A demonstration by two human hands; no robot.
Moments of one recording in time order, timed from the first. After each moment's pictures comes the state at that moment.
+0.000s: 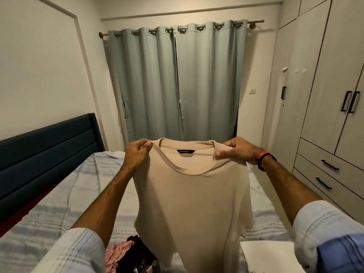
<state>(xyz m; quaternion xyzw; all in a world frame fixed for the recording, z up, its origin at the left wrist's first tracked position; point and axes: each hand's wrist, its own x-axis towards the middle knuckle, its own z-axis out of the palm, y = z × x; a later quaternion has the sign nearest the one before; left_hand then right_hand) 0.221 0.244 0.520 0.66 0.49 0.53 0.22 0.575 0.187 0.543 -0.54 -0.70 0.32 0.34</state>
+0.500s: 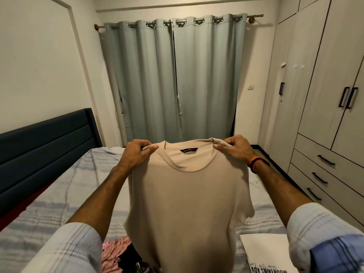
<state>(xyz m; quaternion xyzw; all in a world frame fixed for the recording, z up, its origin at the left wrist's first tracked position) 0.192 0.255 0.509 0.75 0.51 0.40 0.11 0.550 0.204 0.509 -0.58 -0.68 0.12 0.43</state>
